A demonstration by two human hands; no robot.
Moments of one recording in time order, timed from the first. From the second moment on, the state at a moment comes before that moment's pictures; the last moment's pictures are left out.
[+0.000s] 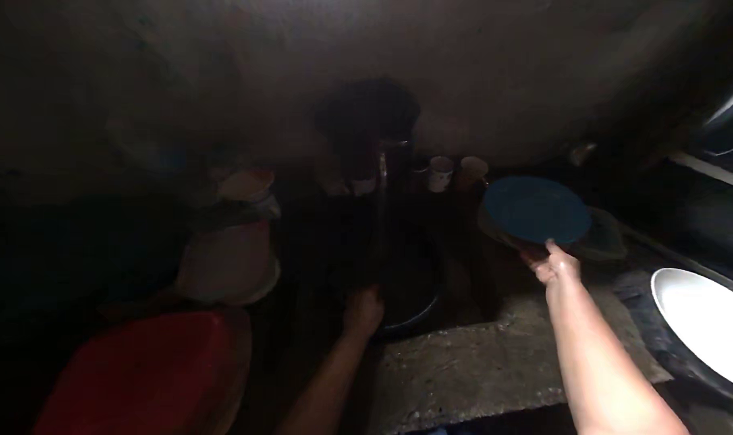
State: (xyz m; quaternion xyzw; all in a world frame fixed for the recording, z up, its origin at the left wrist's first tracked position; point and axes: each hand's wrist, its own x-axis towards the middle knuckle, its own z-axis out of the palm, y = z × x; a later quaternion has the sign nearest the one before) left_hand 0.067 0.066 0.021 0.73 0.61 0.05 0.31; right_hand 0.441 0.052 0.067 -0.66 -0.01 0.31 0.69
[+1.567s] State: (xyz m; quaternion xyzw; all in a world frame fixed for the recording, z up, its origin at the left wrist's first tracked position) left_hand 0.049 0.177 0.134 0.72 0.42 0.37 0.40; right_hand 0.345 -0.070 0.062 -0.65 -0.31 0.29 0.63
